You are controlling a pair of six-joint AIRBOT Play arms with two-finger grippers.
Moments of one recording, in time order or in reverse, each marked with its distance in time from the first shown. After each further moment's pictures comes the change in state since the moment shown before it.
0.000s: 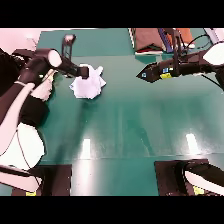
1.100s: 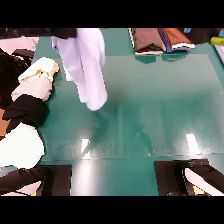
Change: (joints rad) left arm -0.234 0.424 0.274 0.005 -0.082 0.079; right arm -0.217 0.160 0.222 -0.002 -0.082 0.000
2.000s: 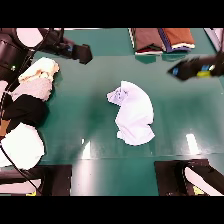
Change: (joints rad) left arm 0.168 -0.219 -0.084 -0.047 -0.098 0.031; right arm -0.052 0.035 -0.335 -0.116 0.221 0.000
